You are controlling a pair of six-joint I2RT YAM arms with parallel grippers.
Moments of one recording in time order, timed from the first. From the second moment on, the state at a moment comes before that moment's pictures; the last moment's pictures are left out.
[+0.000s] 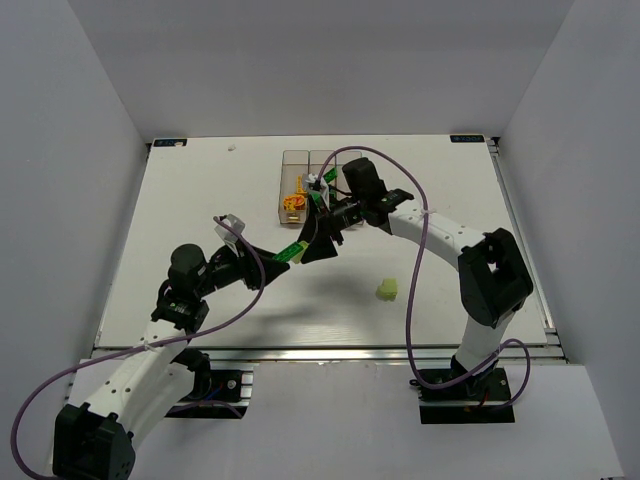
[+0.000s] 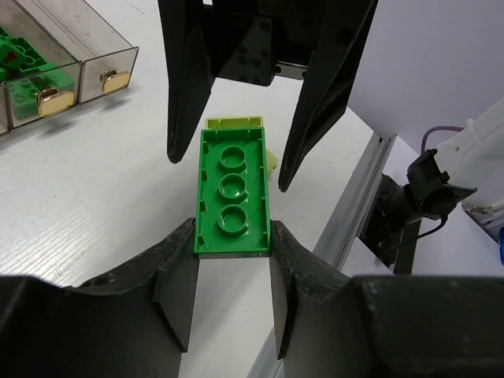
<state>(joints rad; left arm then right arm) -0.32 0.75 0.39 0.27 0.71 -0.41 0.66 1.79 1.36 -0.21 -1.24 -0.16</state>
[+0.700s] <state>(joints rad) -0.32 0.74 0.39 0.31 0.71 -0.43 0.64 1.79 1.35 -0.21 -1.32 -0.16</state>
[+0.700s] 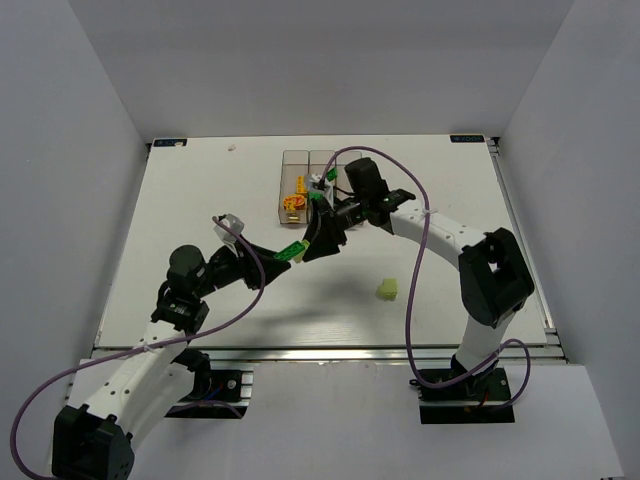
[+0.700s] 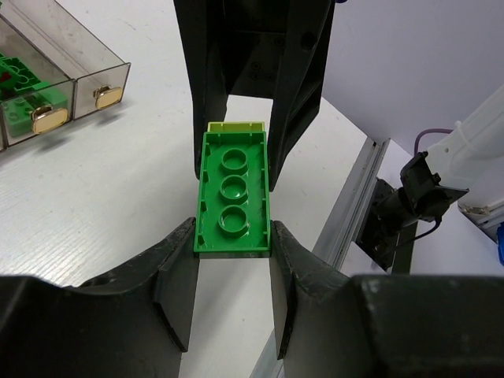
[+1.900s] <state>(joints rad) -0.32 1.04 0.61 0.36 0.55 -0.51 0.44 1.68 1.29 -0.26 -0.61 -0.28</state>
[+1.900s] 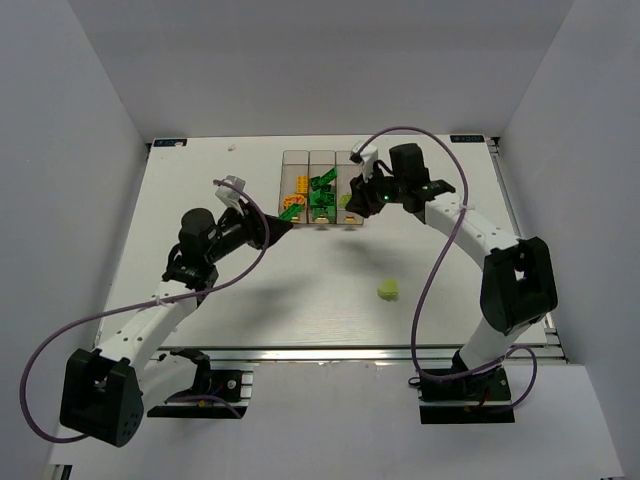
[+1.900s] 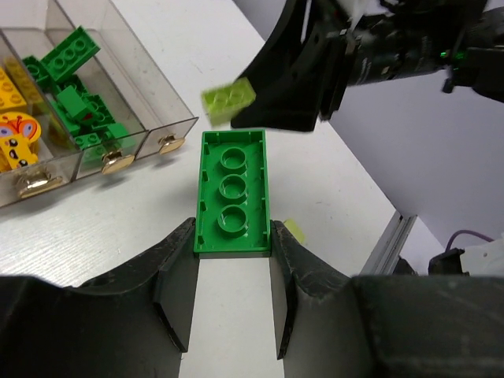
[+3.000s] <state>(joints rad) -0.32 1.47 0.96 0.25 0.49 -0.68 0.40 1.99 1.55 -0.24 -0.38 -0.48</state>
